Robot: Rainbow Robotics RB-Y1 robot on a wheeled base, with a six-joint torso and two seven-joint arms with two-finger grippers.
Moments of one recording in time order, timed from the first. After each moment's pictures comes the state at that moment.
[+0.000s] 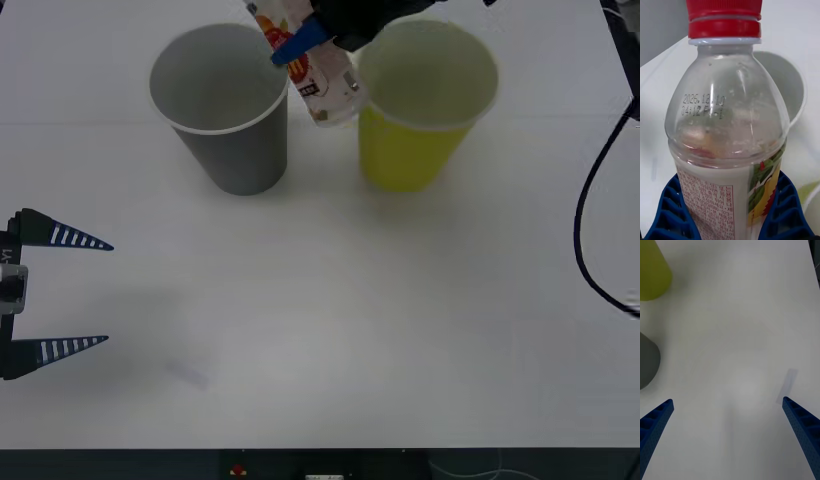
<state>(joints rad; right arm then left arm) -1.26 -0.51 0.32 -1.50 1.93 -1.47 -1.43 0.26 1.13 0.26 -2.01 -1.31 -1.13 -0.09</state>
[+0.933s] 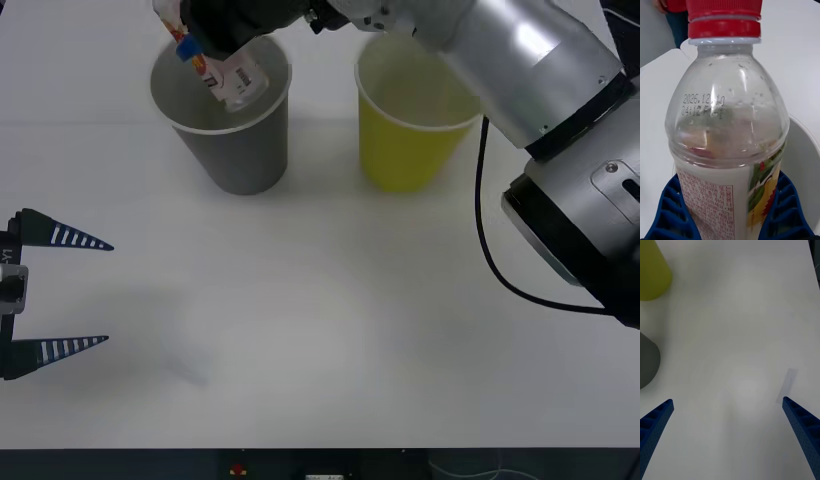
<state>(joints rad) -1.45 -0.22 0.52 -1.01 2.18 -1.08 -1.40 0.26 1.13 0.26 -2.01 -1.31 -1.13 -0.09</state>
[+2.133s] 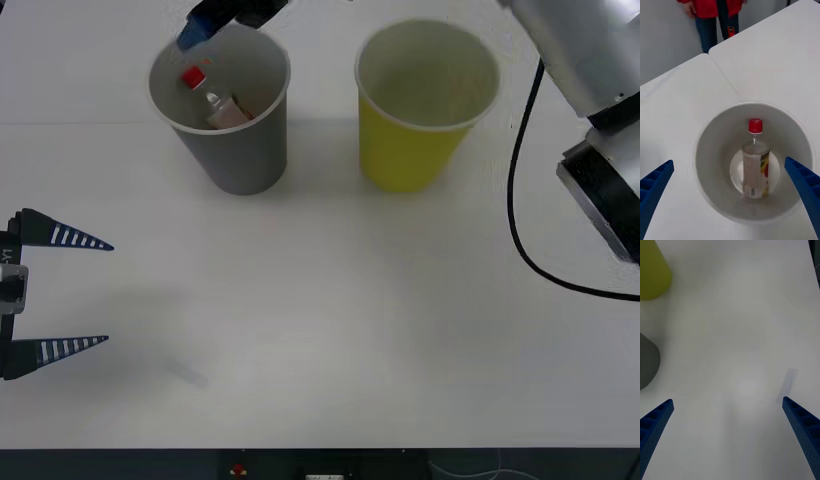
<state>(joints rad) -1.44 -0.37 0.42 -1.13 1.93 -1.24 -1.23 0.26 1.13 0.26 -2.01 -1.31 -1.13 -0.09</state>
